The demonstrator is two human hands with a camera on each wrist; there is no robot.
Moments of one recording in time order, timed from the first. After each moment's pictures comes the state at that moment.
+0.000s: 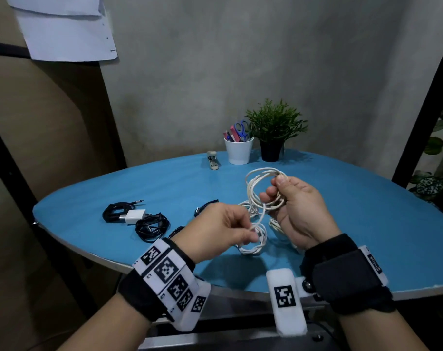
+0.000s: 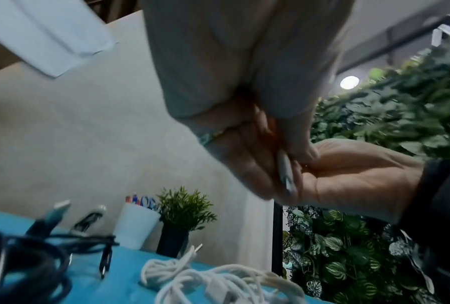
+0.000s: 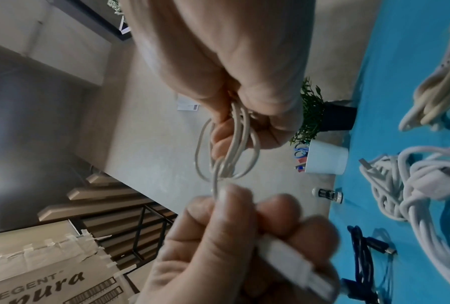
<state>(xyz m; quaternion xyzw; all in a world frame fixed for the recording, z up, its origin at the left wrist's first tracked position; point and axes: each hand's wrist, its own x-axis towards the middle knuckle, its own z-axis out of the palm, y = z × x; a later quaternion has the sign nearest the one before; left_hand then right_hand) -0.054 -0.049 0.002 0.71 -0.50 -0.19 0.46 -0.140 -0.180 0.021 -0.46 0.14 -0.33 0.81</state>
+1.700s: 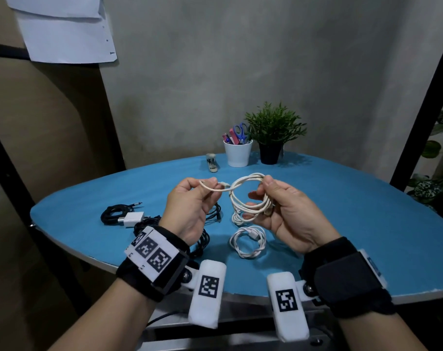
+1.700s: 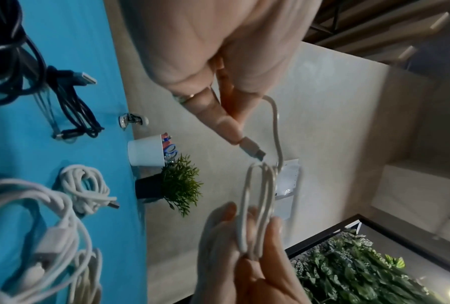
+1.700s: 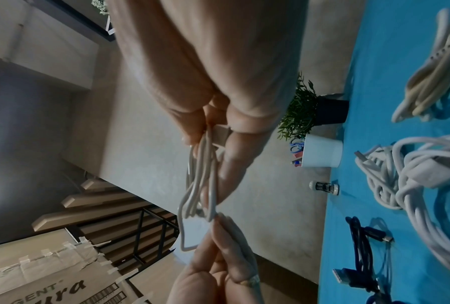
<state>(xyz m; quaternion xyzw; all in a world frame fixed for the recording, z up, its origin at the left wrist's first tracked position) -0.026 -0.057 0.020 0.43 -0.15 -0.21 0.86 -0.142 -0.173 0.024 -0.50 0.08 -0.22 0.83</state>
